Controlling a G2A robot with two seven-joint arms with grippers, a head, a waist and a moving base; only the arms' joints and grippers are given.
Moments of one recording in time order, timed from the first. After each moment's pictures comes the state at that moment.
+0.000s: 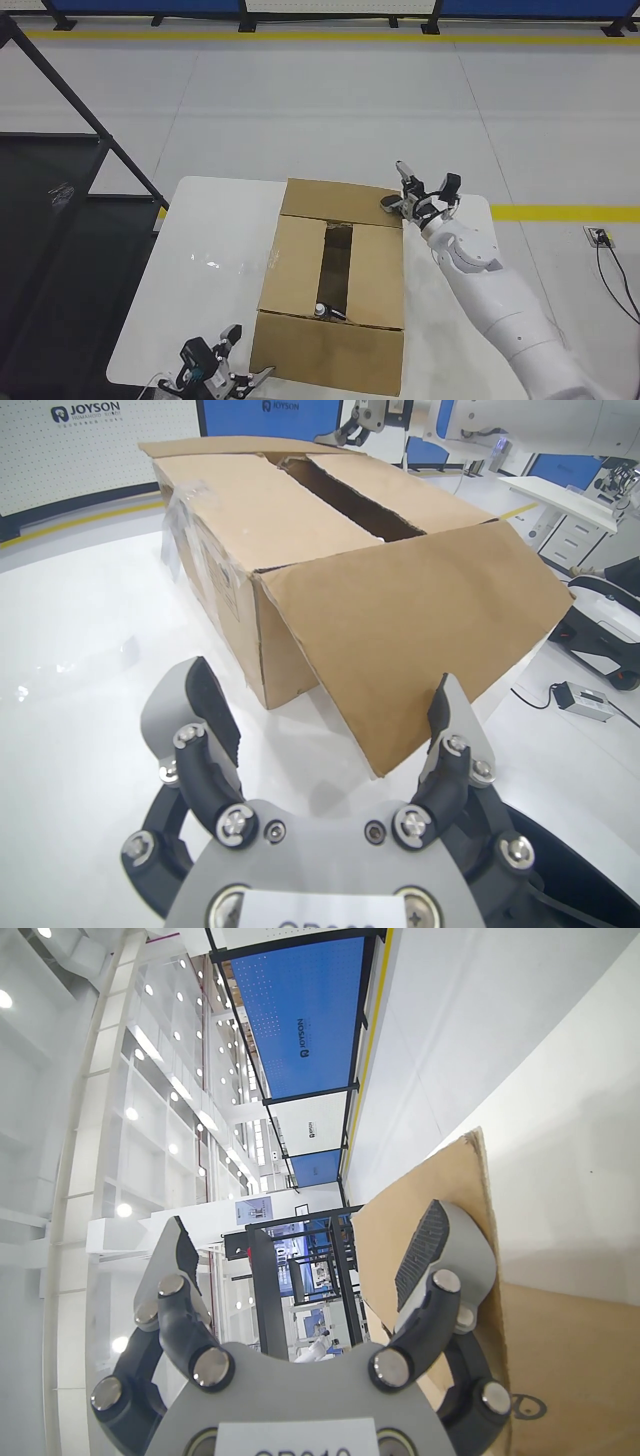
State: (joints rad) left arm 1.70 -1.10 -1.49 -1.69 1.37 -0.61 0.35; right arm -0.49 -1.28 0.95 -0.80 0.69 -0.13 0.34
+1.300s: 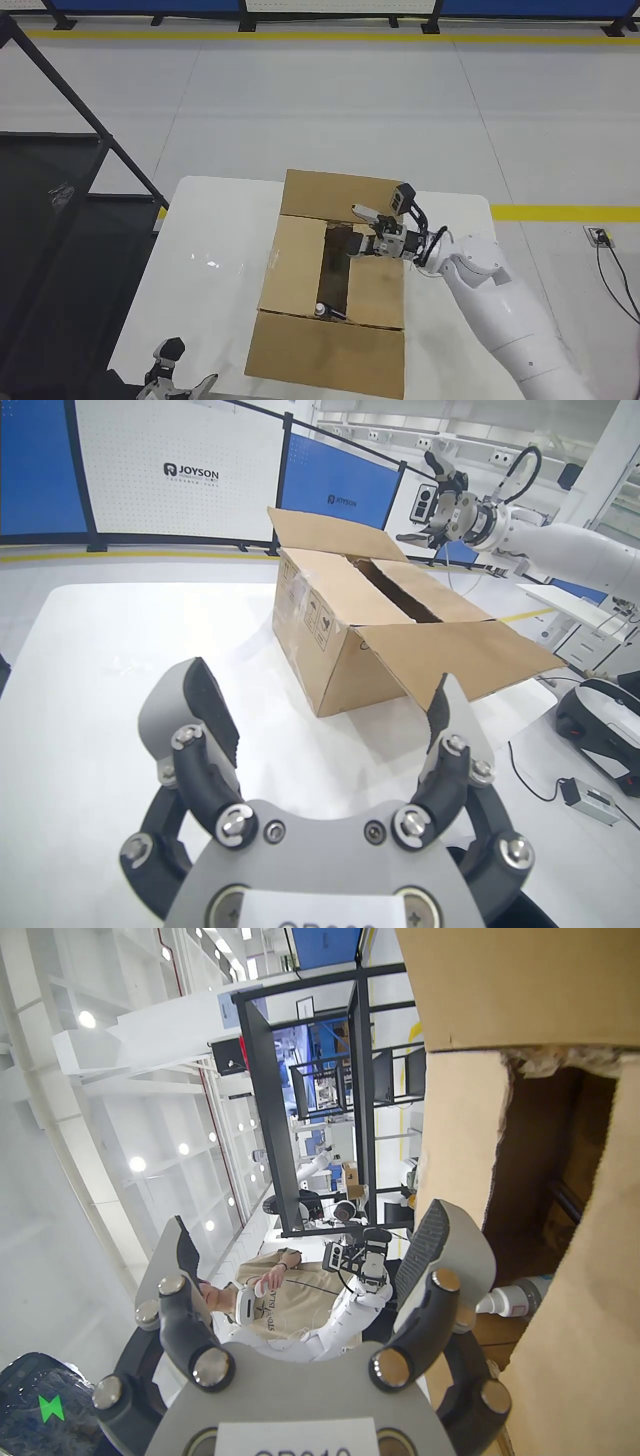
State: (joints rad) left arm 1.93 -1.08 -1.70 -1.76 1.18 -0.64 0.58; right arm -0.63 -1.23 1.03 -1.12 0.58 0.00 0.97
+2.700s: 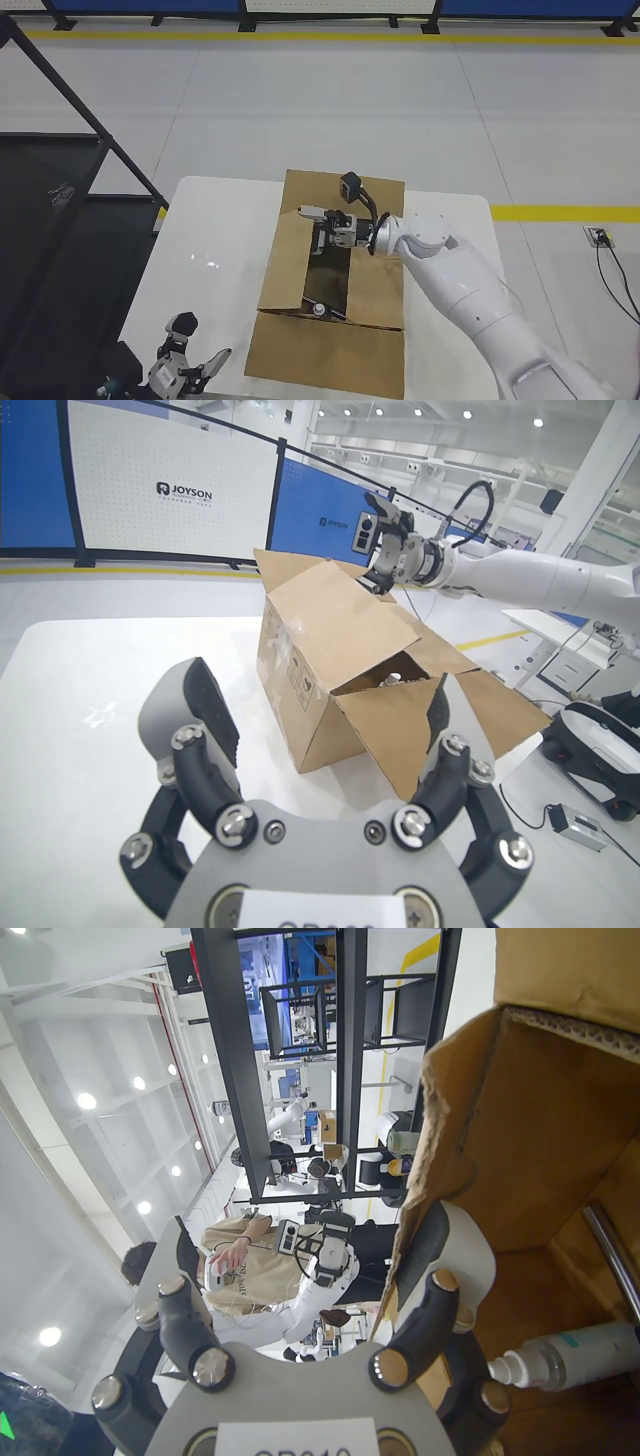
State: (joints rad) left arm 1.85 -1.10 -1.68 -1.89 1.09 -0.61 0.40; right arm -0.35 -1.43 0.77 -0.75 0.62 -0.20 1.03
